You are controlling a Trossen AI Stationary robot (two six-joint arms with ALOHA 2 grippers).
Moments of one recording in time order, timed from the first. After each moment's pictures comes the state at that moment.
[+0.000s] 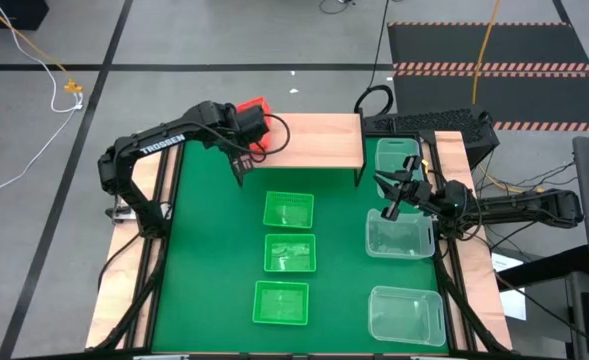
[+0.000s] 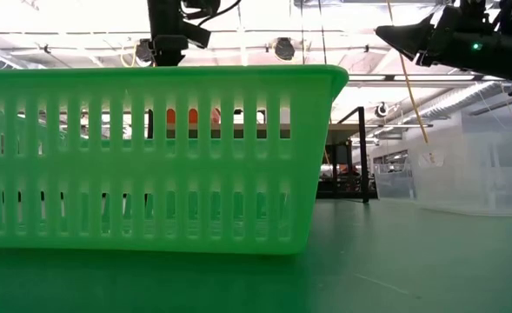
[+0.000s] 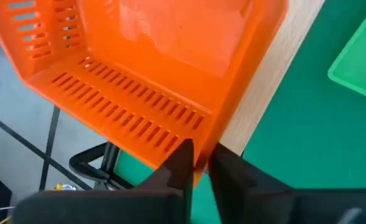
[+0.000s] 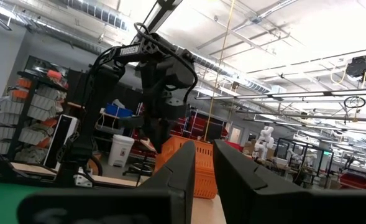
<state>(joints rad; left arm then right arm) 0.41 1.65 1.72 -1.41 -0.34 0.08 -0.16 0.72 0.02 1.14 0.13 -0.36</state>
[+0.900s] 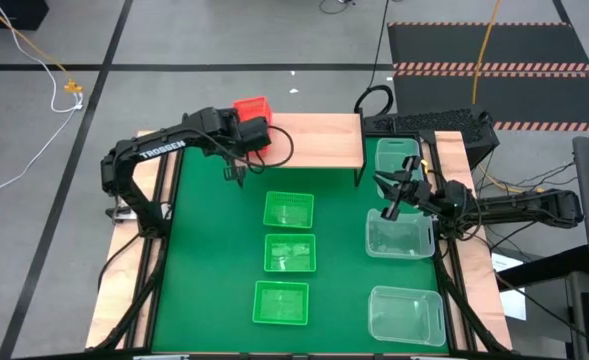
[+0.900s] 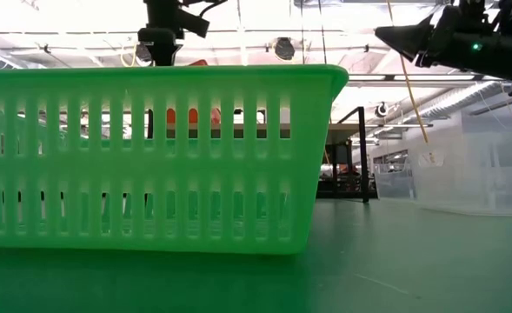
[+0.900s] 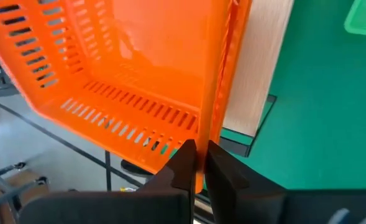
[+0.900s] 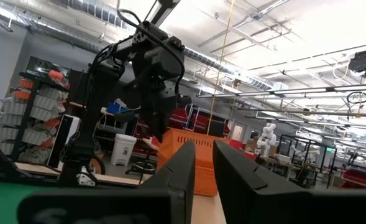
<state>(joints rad) 0.32 1.66 1.77 -1.50 -0.48 0.23 -0.16 0.72 0.02 1.13 0.13 -0.34</state>
